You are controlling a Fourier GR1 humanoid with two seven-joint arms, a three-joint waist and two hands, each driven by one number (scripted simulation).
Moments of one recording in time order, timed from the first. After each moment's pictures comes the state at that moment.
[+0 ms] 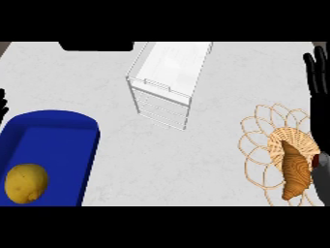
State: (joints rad) left arm -0.10 0.60 0.02 -1.36 0.12 0.15 0.14; right arm -0.24 -0.36 0.05 -1.73 -0.29 -0.21 -0.21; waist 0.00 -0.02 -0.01
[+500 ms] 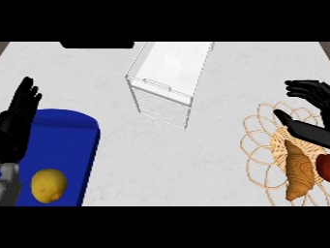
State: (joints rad) left arm -0.13 0.41 -0.01 -1.55 0.17 0.24 0.11; right arm -0.18 -0.53 0.04 -1.56 -0.25 -0.12 0.02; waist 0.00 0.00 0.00
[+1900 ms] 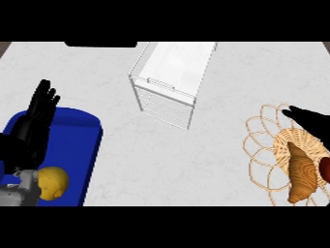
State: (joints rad) left arm -0.10 0.30 -0.07 -1.66 0.13 0.28 0.15; right arm -0.25 -1.03 0.34 -2.10 0.04 0.40 0.81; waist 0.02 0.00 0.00
